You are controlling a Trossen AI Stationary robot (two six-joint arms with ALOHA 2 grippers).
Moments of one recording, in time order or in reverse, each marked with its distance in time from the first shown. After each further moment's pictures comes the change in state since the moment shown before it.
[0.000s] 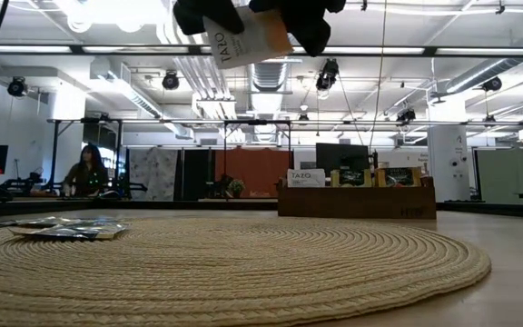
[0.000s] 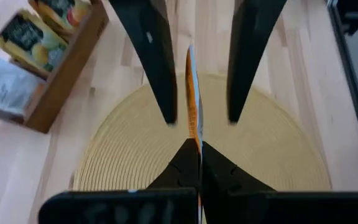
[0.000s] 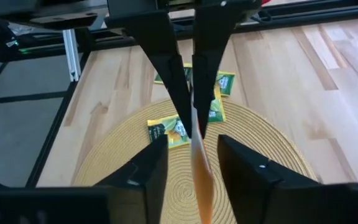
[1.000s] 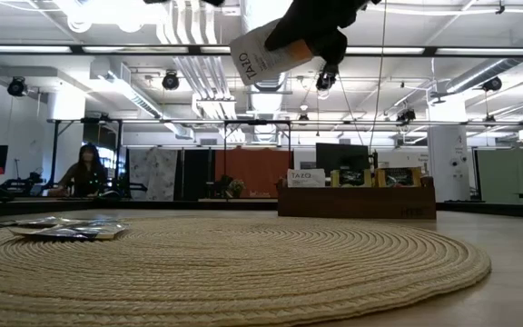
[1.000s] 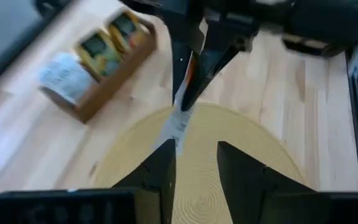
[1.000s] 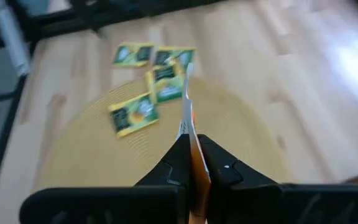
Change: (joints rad) left arm -0.104 -0.093 0.000 -0.031 -0.276 -0.263; right arm 0.001 -0.016 0.000 -0.124 0.141 0.090
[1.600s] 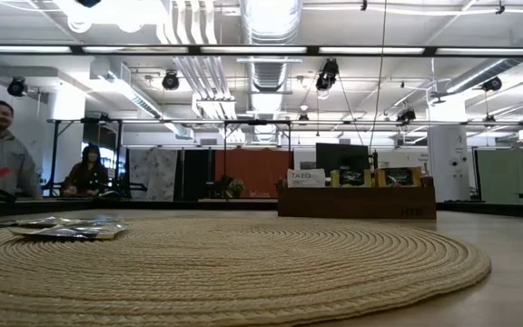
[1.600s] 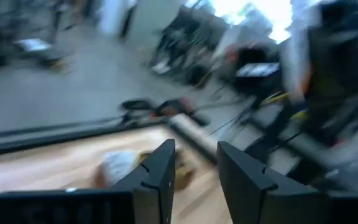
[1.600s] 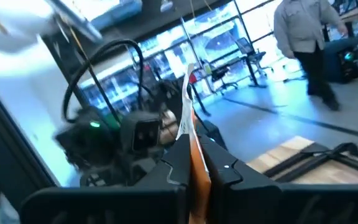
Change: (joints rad) left arm -0.221 -0.309 -0.503 0.831 -0.782 -0.097; right arm -0.004 -0.078 -0.004 0.744 0.205 0.096
